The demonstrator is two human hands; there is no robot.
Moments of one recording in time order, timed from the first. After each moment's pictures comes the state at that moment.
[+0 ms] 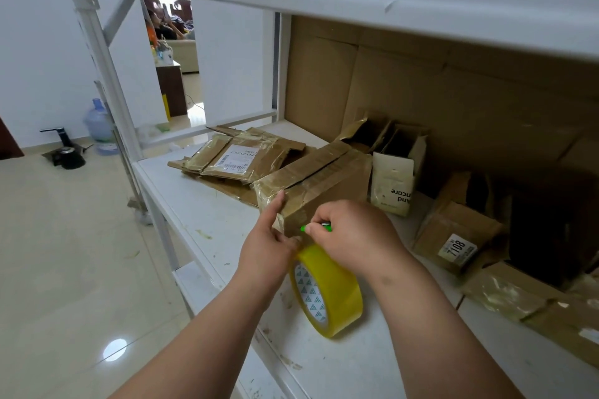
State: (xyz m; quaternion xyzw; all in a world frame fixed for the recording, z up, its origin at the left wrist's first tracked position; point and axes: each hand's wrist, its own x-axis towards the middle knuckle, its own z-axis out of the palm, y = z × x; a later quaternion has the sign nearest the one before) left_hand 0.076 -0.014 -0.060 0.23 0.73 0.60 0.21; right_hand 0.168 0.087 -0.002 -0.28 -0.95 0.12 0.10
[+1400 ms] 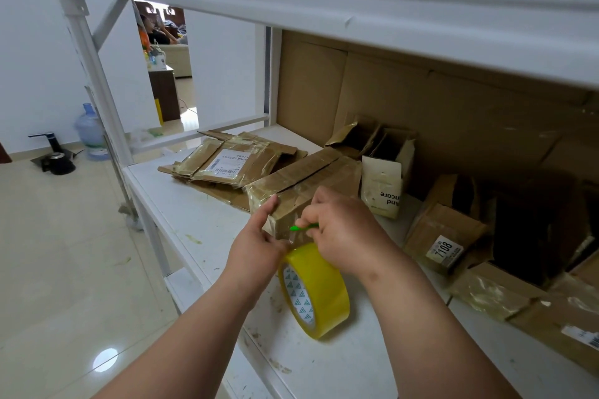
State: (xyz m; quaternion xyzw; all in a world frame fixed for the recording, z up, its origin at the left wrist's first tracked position) left_hand 0.072 -0.012 -0.056 0.25 0.75 0.58 0.20; right_hand 0.168 0.099 -0.007 -0.18 -0.97 0.11 0.14
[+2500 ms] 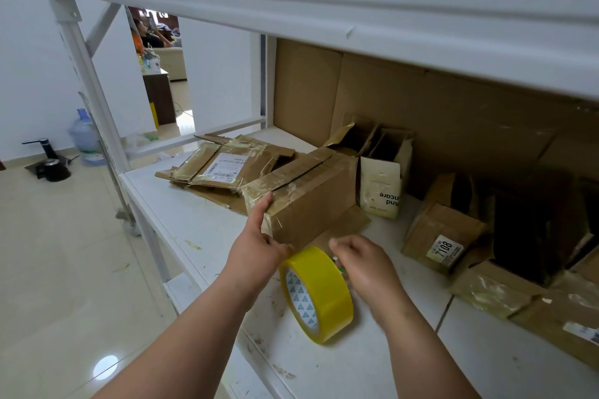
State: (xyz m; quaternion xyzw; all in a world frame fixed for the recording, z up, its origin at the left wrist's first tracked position) left_hand 0.063 -0.013 -0.055 0.27 0.73 0.57 0.25; right_hand 0.198 0.107 -0.069 -0.42 -0.75 0.48 0.18
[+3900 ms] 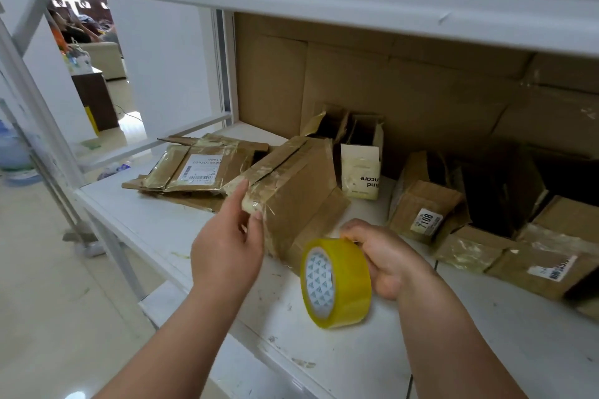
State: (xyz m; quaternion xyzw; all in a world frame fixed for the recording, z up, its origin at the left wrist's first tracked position) left_hand 0.039 -0.036 -0.056 0.38 0.78 0.49 -0.05; right_hand 0.197 0.090 -0.038 -0.49 -0.50 0.70 0.18
